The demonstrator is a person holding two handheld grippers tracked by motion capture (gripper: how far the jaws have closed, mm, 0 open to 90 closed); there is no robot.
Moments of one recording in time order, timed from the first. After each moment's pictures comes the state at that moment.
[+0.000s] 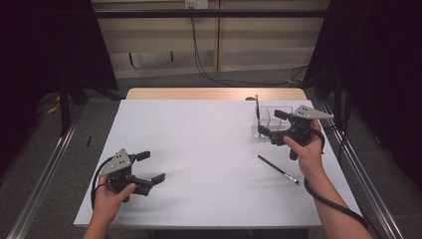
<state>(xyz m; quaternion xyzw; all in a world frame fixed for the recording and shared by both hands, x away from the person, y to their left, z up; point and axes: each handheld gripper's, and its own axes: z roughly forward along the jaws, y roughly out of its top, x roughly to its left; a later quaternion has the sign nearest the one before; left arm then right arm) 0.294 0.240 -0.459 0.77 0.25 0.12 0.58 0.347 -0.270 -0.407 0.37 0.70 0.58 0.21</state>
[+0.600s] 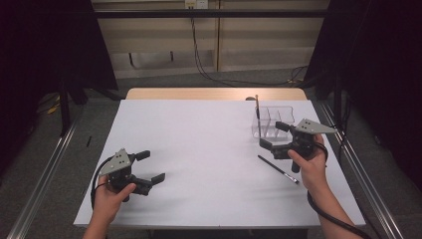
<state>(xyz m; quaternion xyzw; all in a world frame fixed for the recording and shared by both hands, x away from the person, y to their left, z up) 0.294 0.240 -0.458 0.77 0.24 0.12 0.58 0.313 -0.270 -0.420 0.36 0.70 0.58 0.20</state>
